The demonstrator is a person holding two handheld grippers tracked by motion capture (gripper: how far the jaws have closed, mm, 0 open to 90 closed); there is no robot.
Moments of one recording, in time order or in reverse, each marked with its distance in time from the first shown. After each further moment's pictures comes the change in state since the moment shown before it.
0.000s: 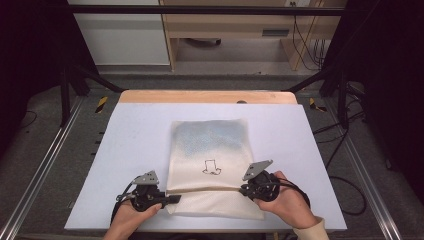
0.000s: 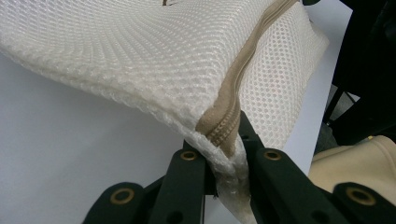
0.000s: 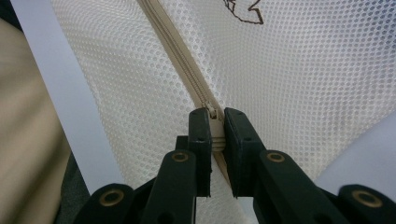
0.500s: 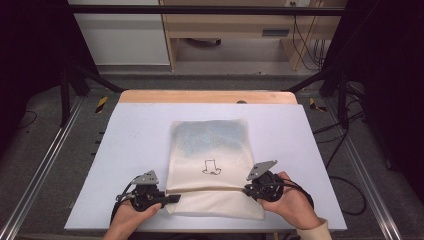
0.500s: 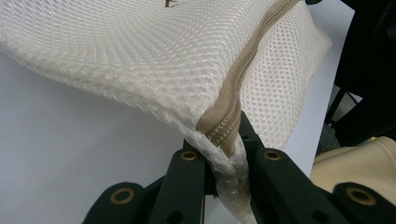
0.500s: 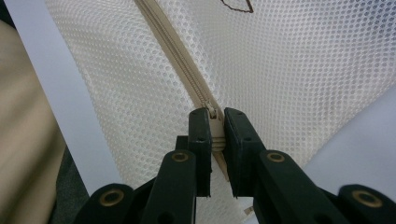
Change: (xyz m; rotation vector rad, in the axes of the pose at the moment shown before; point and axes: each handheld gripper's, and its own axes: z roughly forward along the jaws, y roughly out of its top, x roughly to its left) left arm 0.000 0.000 -0.001 -0.003 0.009 0.002; right arm -0.004 -0.008 -0.004 -0.002 -0.011 0.018
